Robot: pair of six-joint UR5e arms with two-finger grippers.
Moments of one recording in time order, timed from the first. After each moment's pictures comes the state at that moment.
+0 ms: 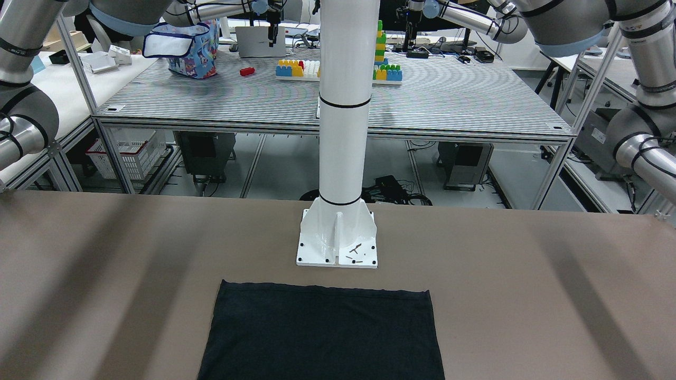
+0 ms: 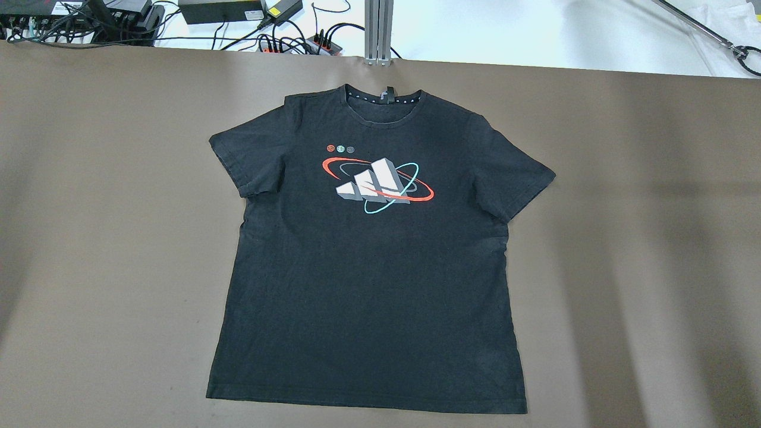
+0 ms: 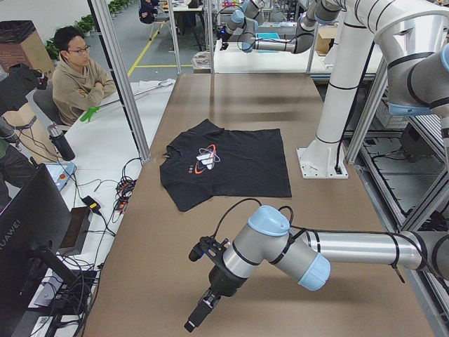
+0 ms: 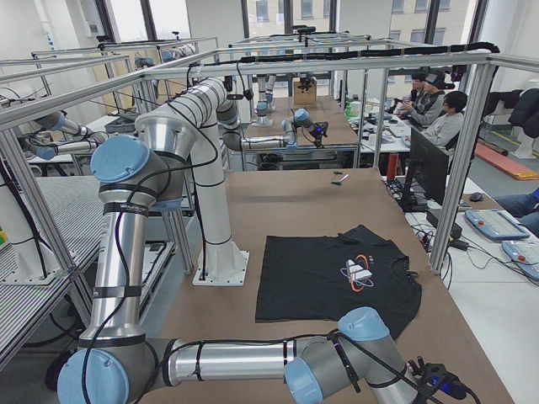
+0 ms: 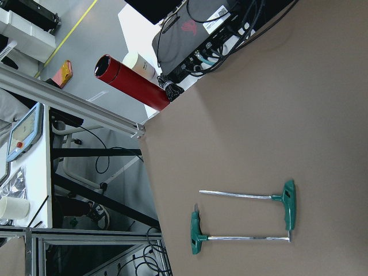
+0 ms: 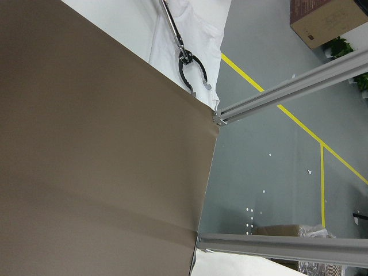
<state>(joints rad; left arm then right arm) -1.64 -1.47 -1.72 -2.15 -1.84 0.20 1.67 -1.52 1.59 -1.14 1.79 -0.21</state>
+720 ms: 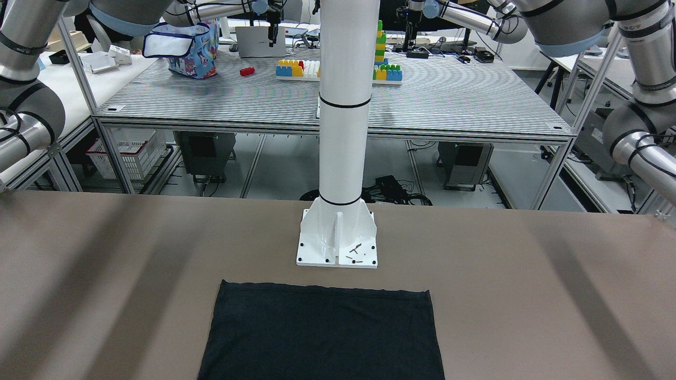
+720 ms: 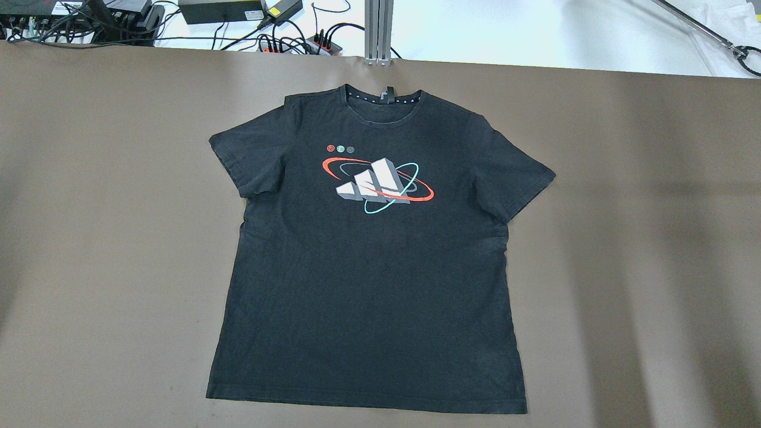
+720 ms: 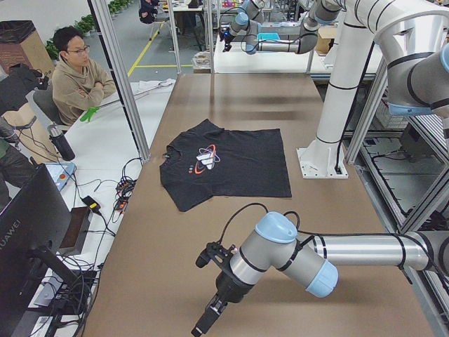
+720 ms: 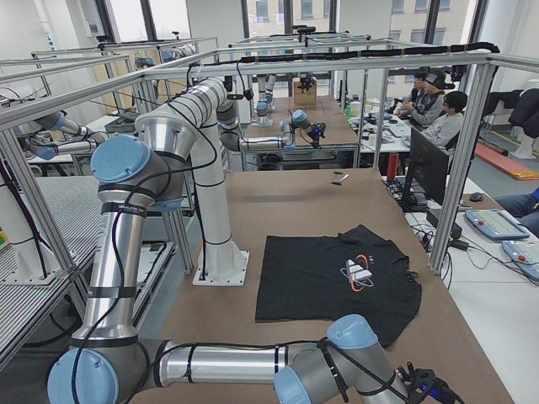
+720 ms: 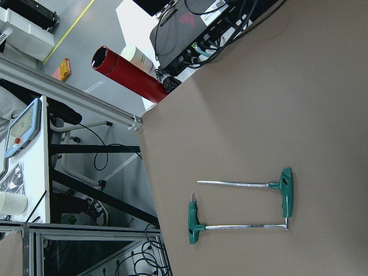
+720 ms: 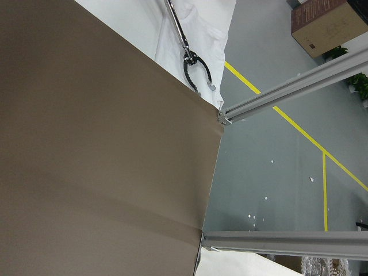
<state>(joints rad) -1.64 -1.43 -1.72 -2.18 -1.85 0.20 1.67 -1.58 1.60 -1.06 1.80 -0.21</state>
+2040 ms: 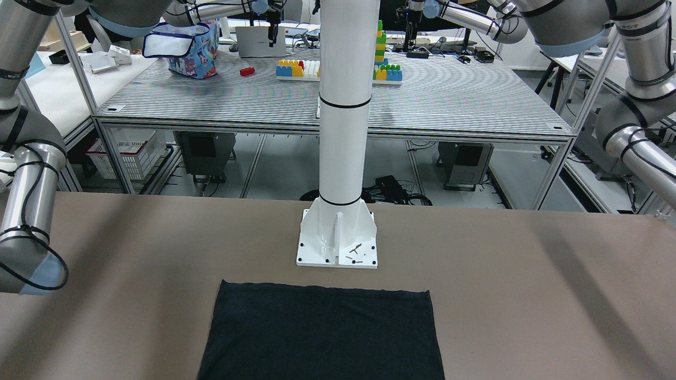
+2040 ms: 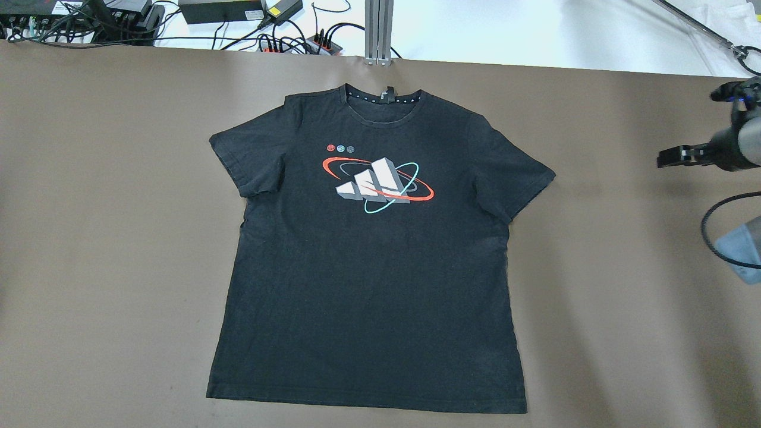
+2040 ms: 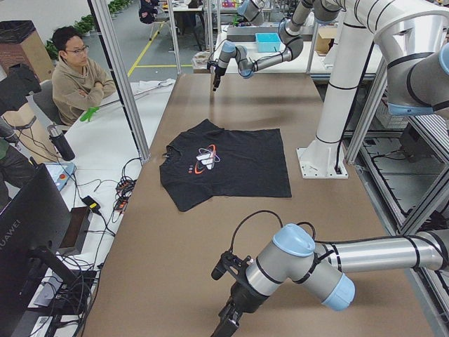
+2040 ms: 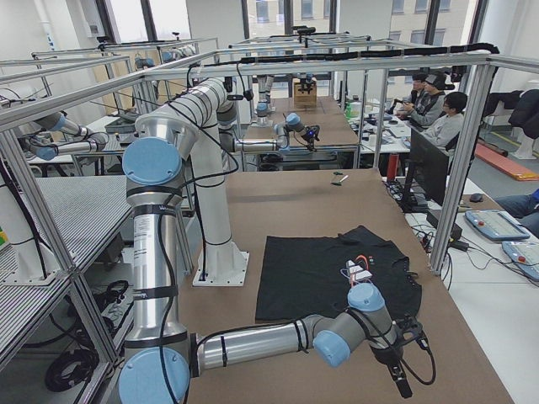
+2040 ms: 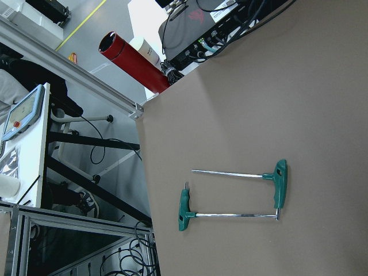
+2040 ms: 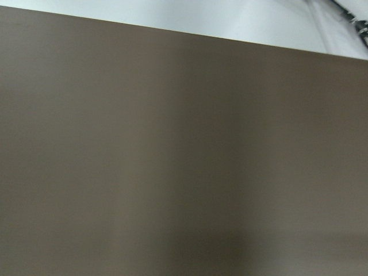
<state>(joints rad) -1.64 -1.35 -1.71 -2.30 -1.85 0.10 1.20 -1.39 1.59 -1.05 2.02 0.67</state>
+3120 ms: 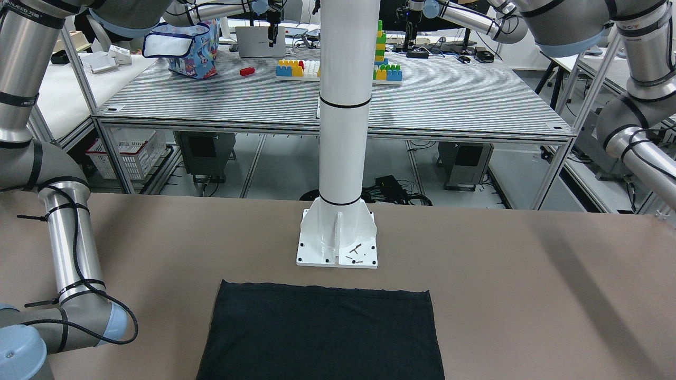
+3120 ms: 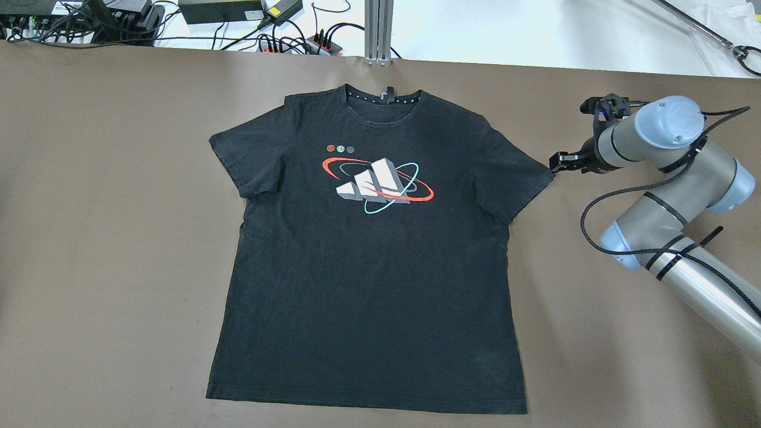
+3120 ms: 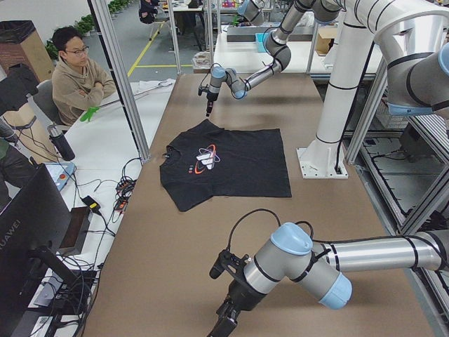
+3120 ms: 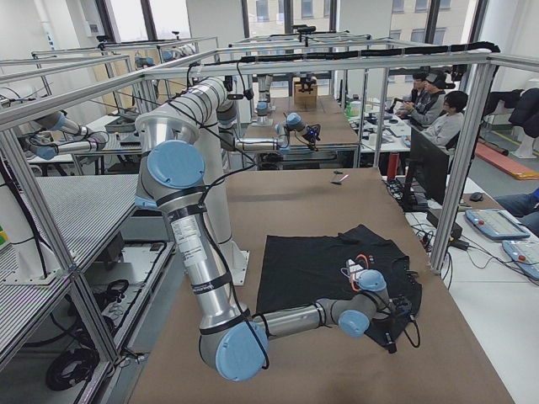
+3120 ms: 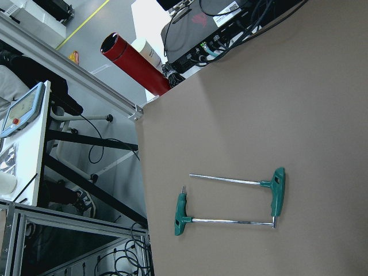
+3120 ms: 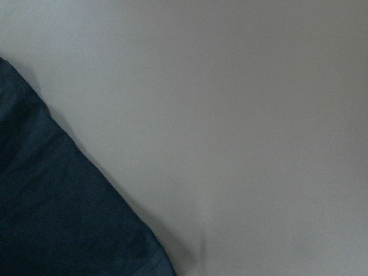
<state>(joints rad) -1.63 -1.36 -1.71 -2.30 -1.85 0.06 1.00 -1.12 1.29 -0.95 1.97 0.84</state>
